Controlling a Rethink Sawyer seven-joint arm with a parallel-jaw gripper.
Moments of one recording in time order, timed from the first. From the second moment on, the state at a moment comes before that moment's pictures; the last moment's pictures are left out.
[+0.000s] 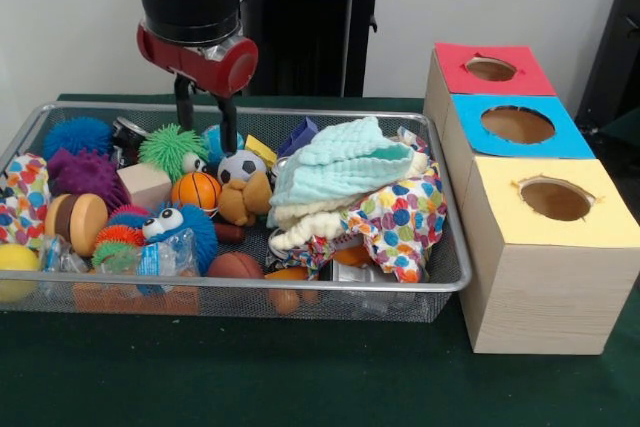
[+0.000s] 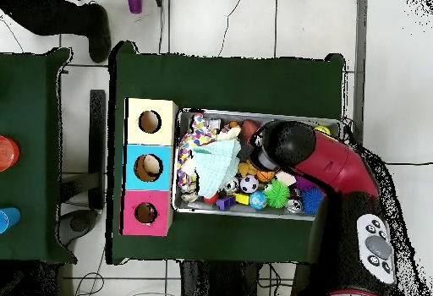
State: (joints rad) arm -0.34 -0.59 -0.14 1.50 0.09 0.74 1.91
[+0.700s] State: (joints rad) arm -0.33 -0.56 -0.14 1.53 0.09 0.62 1.91
